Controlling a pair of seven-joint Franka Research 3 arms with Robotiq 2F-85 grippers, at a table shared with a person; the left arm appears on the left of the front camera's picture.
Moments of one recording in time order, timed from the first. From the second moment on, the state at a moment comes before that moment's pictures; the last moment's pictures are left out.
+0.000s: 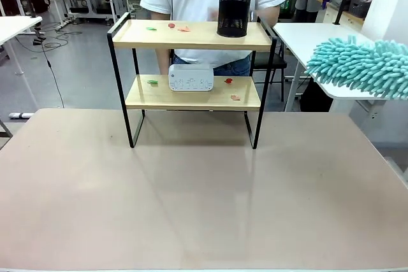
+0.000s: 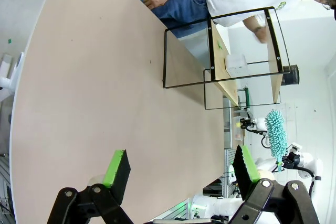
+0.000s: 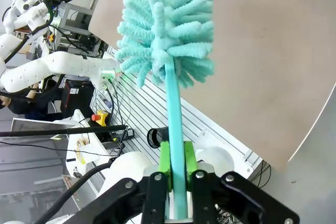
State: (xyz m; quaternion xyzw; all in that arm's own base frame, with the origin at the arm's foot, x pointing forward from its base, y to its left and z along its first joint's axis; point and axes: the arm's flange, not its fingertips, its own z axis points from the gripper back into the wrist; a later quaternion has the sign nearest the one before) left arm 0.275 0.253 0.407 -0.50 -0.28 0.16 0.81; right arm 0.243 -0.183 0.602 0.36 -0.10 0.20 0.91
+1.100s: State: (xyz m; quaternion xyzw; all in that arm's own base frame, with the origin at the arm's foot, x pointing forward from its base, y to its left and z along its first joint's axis) left arm 0.275 0.253 0.407 -0.50 -0.28 0.16 0.81; right arm 0.243 -0.183 0.602 0.36 -0.10 0.20 0.91
